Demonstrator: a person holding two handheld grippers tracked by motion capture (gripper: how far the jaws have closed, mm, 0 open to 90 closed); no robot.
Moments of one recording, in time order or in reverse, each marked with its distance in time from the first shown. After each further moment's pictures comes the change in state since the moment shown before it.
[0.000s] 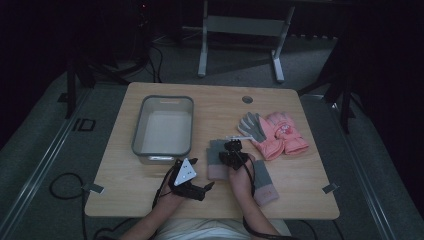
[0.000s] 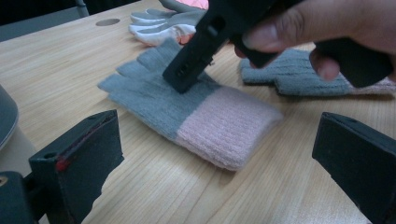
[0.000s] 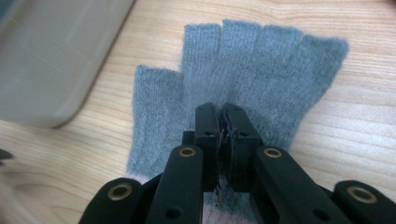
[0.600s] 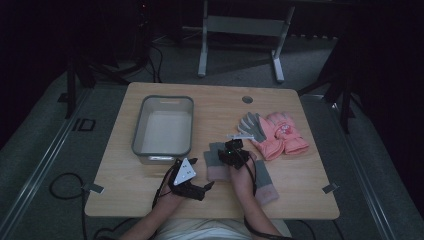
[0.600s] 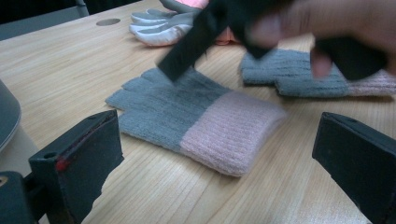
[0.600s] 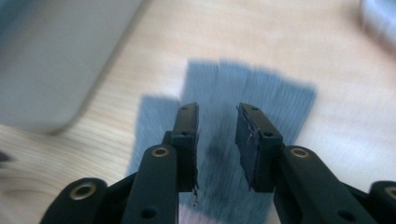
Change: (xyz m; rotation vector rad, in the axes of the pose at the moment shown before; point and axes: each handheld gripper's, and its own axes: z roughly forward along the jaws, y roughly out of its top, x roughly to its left) left arm 0.001 0.000 0.000 -0.004 -0.004 -0.008; right arm -0.002 0.006 -0.010 -0.074 0.006 -0.071
